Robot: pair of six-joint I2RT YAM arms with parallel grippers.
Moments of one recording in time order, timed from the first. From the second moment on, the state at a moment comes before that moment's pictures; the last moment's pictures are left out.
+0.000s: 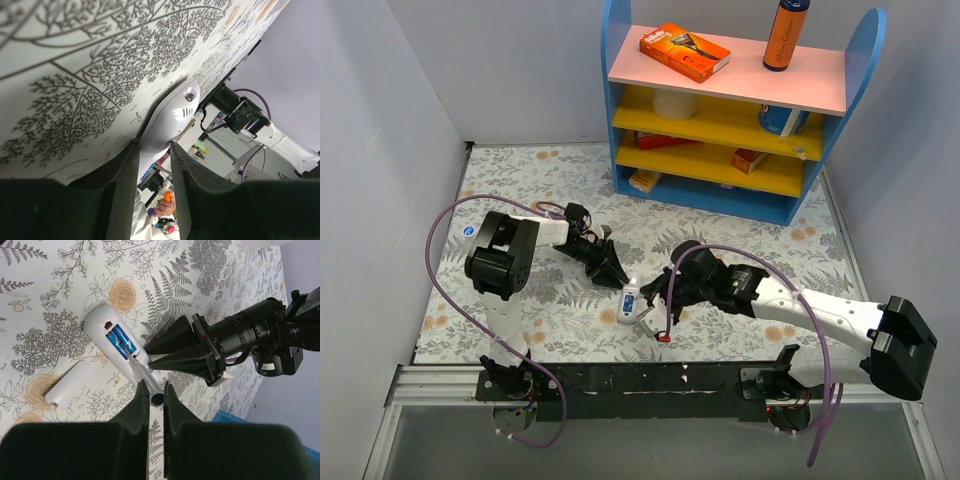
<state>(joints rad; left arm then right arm) -0.32 2.00 1.06 -0.47 0.90 -0.55 1.03 1.25 0.82 -0.32 -0.42 -1.39</state>
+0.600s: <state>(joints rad) -0.32 2.00 1.06 -0.47 0.90 -0.55 1.03 1.15 0.71 -0.24 -0.37 -1.33</state>
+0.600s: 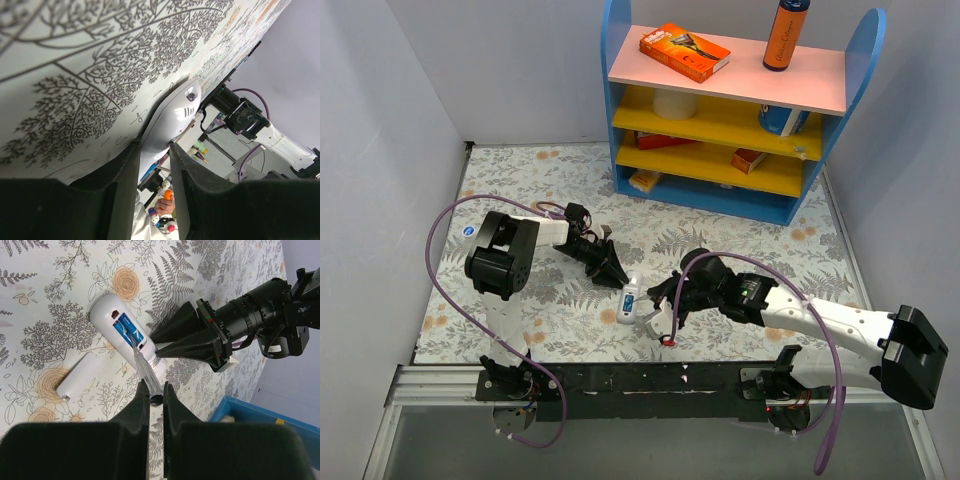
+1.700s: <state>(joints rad) -0.33 1.99 1.05 -0.42 0.89 -0.60 1.01 1.09 0.57 -0.13 -0.27 -1.22</state>
